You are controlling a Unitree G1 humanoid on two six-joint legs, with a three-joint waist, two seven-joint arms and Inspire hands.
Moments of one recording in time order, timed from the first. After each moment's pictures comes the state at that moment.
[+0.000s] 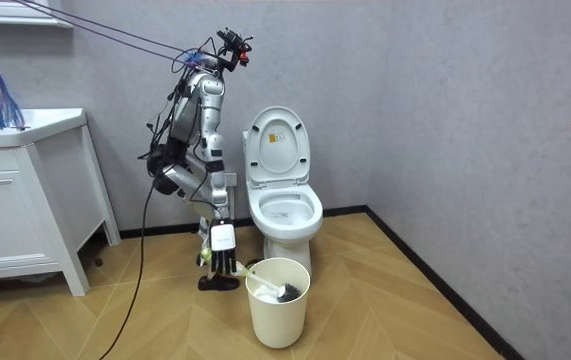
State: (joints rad) left arm -0.20 0.31 -0.28 1.08 0.11 0.09 0.27; right arm -0.39 -0.47 0.14 1.36 0.25 0.10 -0.16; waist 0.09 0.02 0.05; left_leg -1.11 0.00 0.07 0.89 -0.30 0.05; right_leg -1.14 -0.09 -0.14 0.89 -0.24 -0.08
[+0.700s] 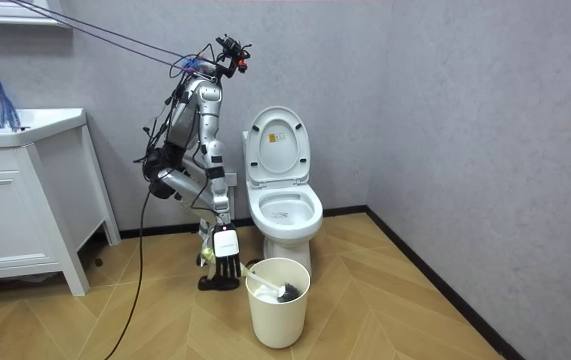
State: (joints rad) left arm -0.25 0.31 -0.28 1.08 0.03 0.06 0.27; right arm -0.45 -0.50 0.18 1.36 0.32 0.08 -0.16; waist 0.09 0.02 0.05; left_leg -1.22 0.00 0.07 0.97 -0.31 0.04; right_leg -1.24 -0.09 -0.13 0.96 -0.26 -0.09
